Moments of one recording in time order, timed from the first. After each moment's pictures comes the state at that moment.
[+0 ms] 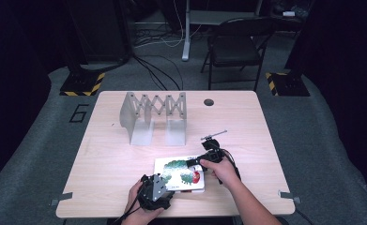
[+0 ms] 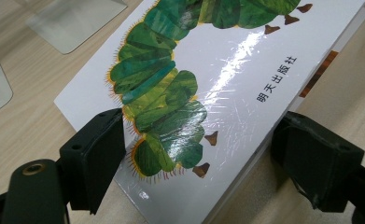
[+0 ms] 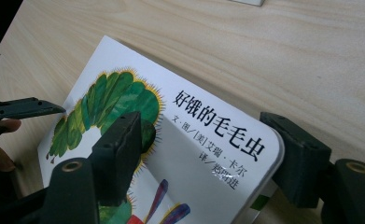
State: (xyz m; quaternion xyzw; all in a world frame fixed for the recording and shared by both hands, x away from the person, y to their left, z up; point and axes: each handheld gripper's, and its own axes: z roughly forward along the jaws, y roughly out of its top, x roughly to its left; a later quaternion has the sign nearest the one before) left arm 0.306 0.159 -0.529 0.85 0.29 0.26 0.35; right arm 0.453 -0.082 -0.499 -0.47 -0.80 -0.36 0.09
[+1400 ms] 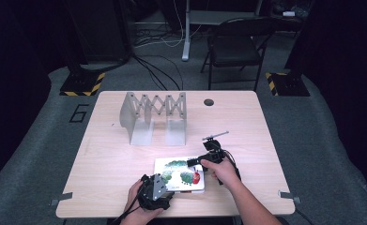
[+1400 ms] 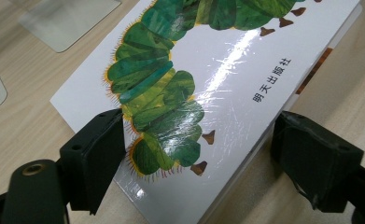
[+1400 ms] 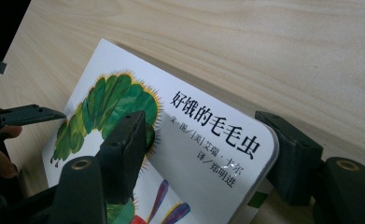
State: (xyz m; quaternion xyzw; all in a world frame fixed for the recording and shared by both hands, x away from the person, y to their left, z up) left arm 0.306 0.159 -0.526 0.86 0.28 0.25 0.34; right arm 0.454 -0.086 -0.504 -0.49 -0.79 -0.36 0.11
